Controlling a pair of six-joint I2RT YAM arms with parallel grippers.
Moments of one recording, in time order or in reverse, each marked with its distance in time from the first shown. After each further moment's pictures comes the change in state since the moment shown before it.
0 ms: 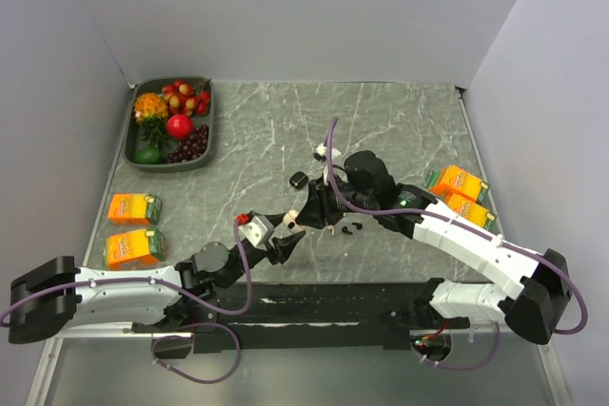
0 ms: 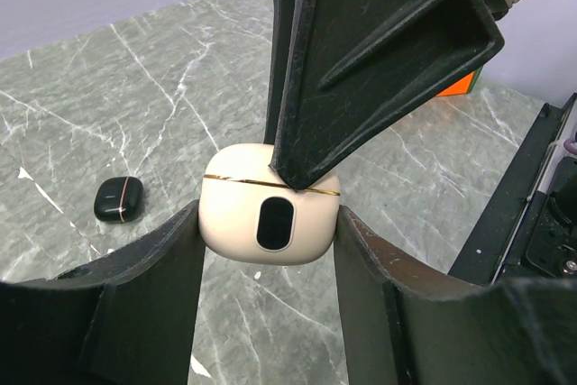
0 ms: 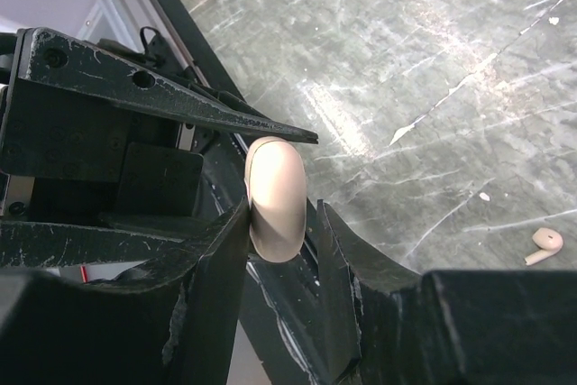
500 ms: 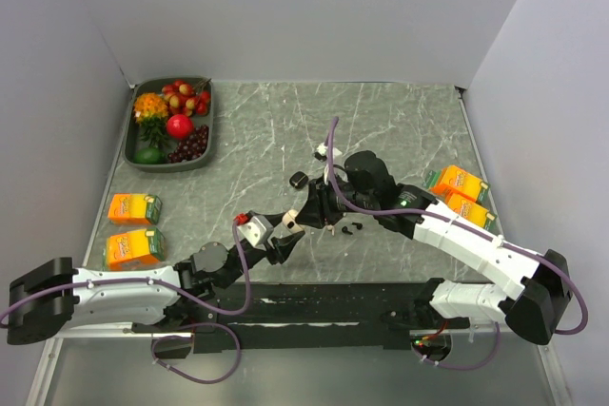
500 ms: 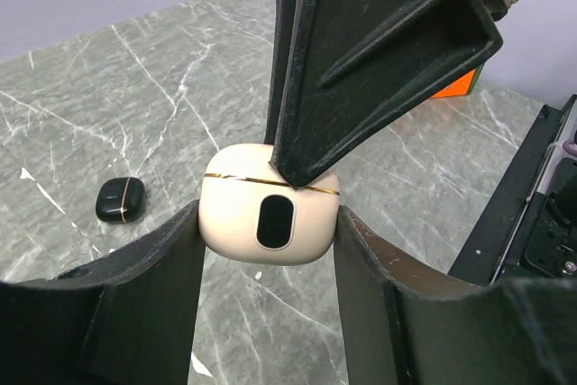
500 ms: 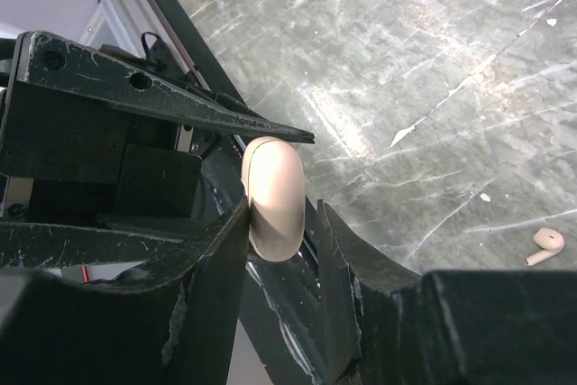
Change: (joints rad) left arm 0.000 -0.021 0.000 -0.018 -0.001 0.000; right arm 0.000 -0.003 0.000 0.002 0.012 0.009
